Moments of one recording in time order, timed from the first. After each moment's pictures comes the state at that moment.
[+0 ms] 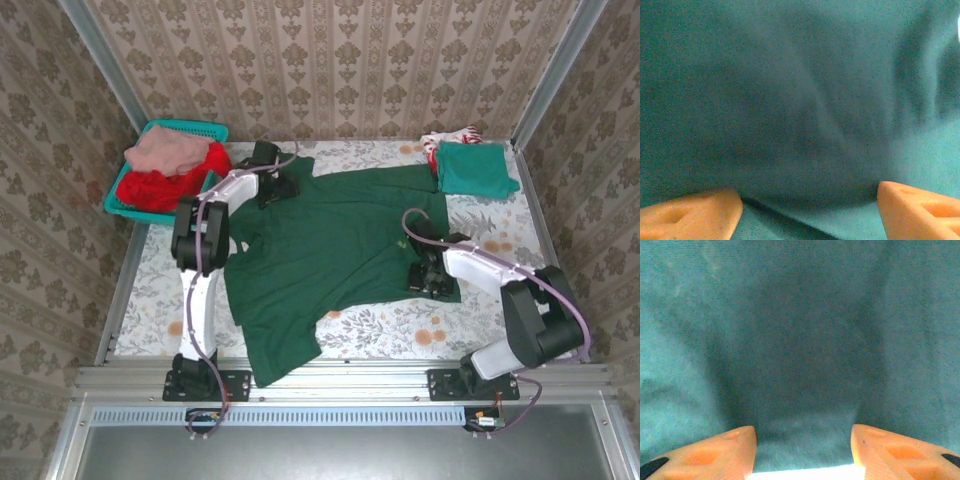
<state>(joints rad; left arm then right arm) -0.30 2.35 1.88 -0.54 0.10 -0.41 0.35 1.45 0.79 -0.79 0.10 0.58</state>
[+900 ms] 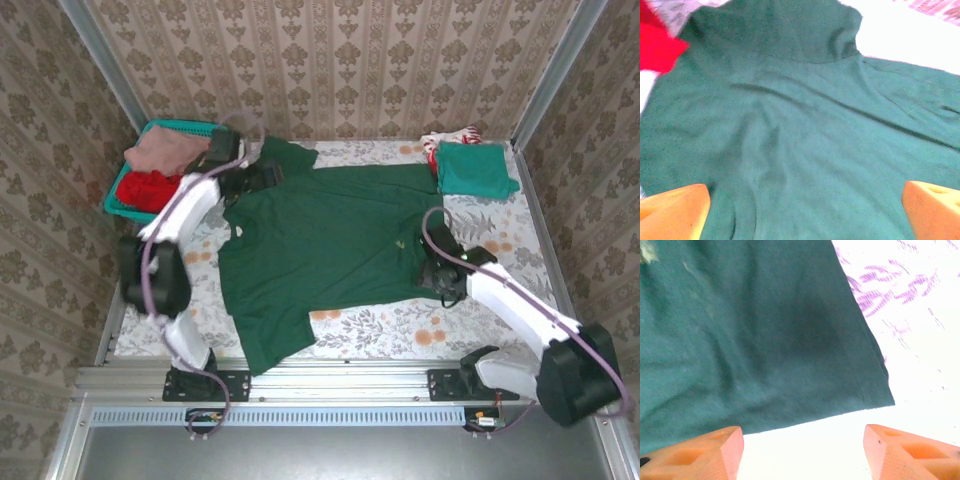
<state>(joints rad) -0.25 1.65 1.39 -0.56 0.15 -0.41 0.36 1.13 0.70 -0.85 0.24 0.71</state>
